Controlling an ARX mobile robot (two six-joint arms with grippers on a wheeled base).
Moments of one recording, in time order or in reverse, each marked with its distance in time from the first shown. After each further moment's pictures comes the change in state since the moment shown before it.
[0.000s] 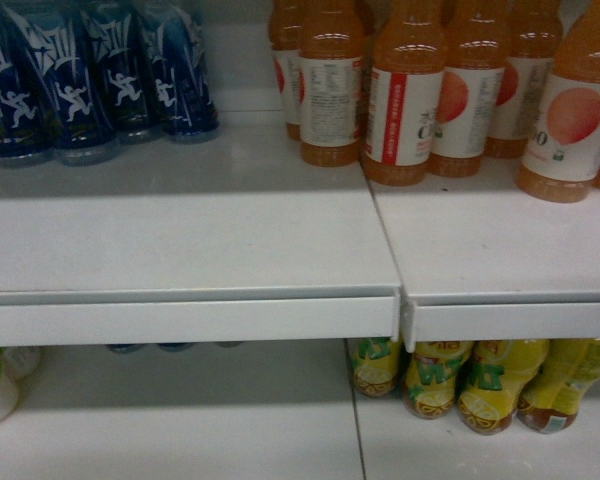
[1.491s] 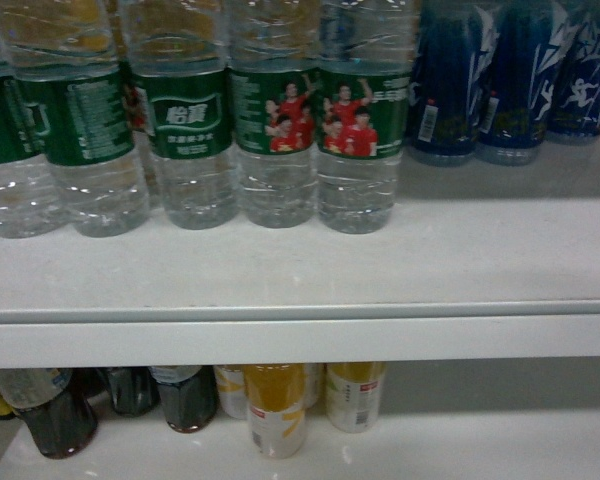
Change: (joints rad) left arm 0.000 0.000 0.000 0.000 0.000 0.000; right arm 0.000 -0.003 0.000 -0.002 0.000 0.000
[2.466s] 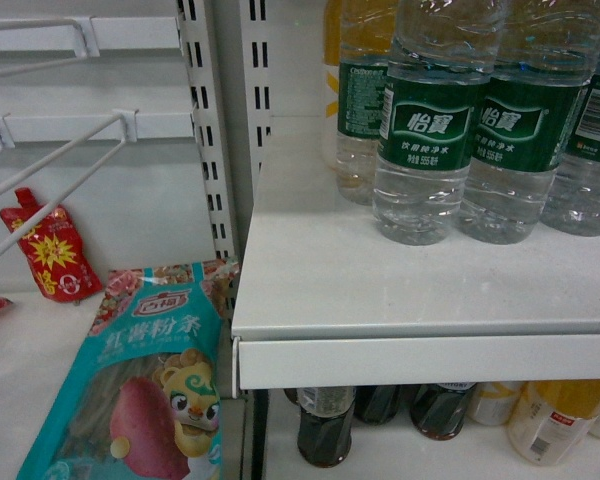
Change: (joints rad) left arm -0.001 0.000 0.000 -0.002 -0.002 0.000; right arm -0.001 -0.001 -0.001 -0.002 -0.002 0.000
